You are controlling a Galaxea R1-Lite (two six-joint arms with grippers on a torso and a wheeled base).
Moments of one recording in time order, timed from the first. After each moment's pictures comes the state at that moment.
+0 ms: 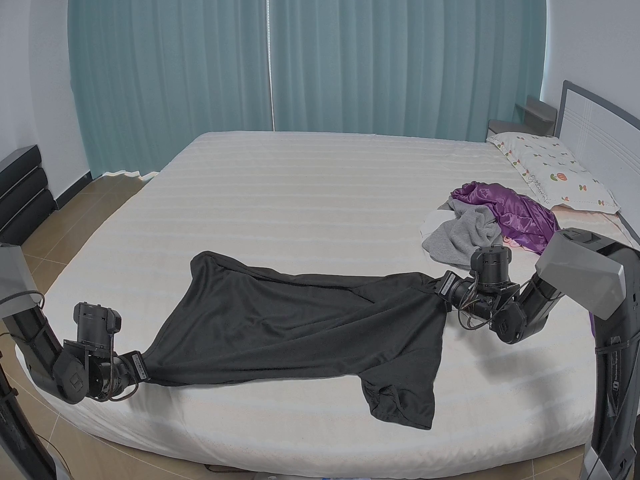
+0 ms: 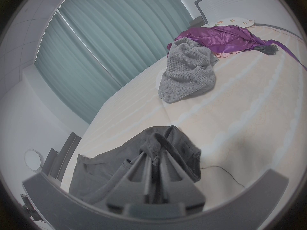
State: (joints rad) left arm 0.00 1.95 -0.32 -0.73 0.23 -0.45; right arm 0.22 2.43 -1.05 -0.91 -0.02 0.68
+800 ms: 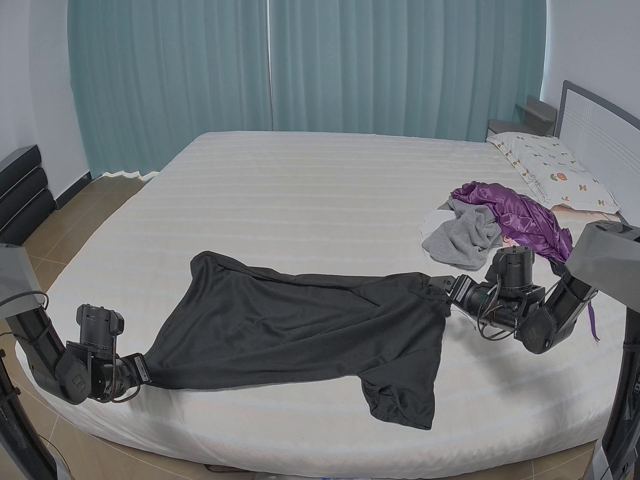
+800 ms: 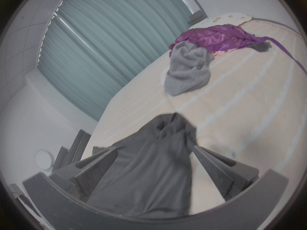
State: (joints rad) left arm 0.00 1.97 -0.32 -0.73 0.23 -0.45; right arm 0.24 2.23 -0.80 -0.94 0.06 0.72
